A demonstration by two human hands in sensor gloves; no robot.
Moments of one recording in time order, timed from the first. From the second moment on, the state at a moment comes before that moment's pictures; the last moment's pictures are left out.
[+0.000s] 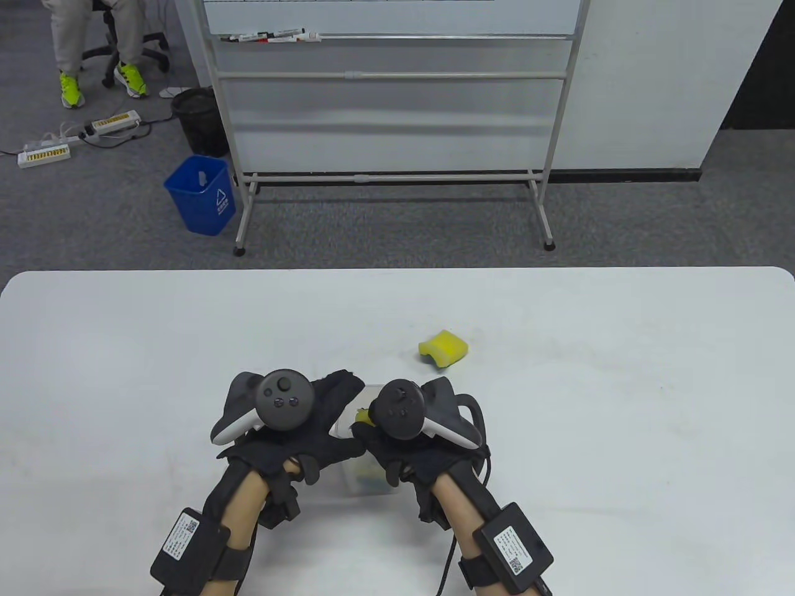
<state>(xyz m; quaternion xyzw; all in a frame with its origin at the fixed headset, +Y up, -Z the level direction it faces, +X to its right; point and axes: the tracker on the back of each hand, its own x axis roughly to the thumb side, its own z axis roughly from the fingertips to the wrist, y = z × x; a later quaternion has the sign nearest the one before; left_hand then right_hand) -0.182 -0.638 -0.369 -0.11 -0.26 0.22 0.94 0.010 -0.641 -0.363 0.22 0.08 0.96 0.17</state>
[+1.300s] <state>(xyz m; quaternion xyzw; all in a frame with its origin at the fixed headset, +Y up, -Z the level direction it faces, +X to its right) -0.246 -0.609 -0.366 0.02 -0.14 0.29 0.95 0.105 -0.721 -0.459 -0.05 0.04 0.95 0.30</state>
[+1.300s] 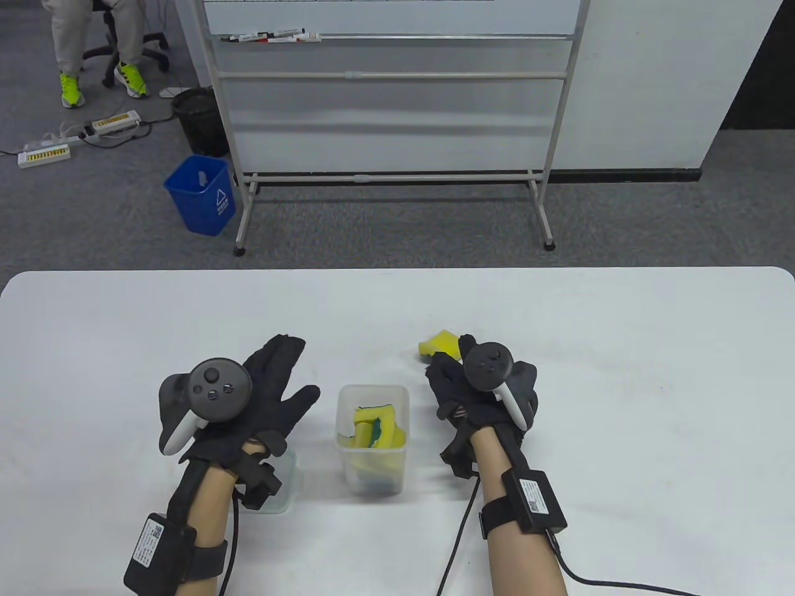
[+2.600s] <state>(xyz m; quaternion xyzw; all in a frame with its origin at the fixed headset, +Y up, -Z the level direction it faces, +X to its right) -0.213 -0.586 -0.341 0.10 -0.24 0.44 0.86 0.045 -0.593 -0.335 0.27 -0.03 0.70 0.66</state>
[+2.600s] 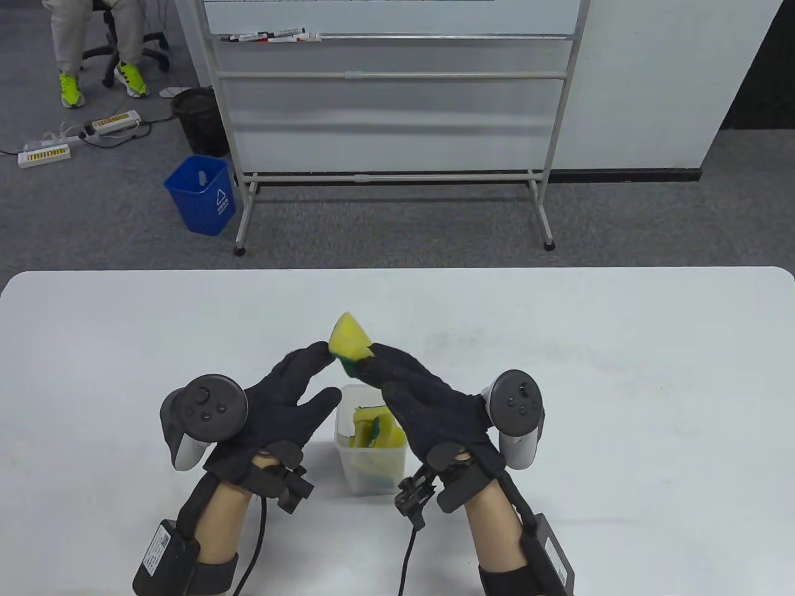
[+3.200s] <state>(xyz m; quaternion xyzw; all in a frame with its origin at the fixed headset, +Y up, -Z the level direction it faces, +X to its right) -0.206 -0.595 -0.342 0.12 -0.21 0.55 0.80 0.048 -0.599 -0.339 0.26 0.01 0.69 0.68</state>
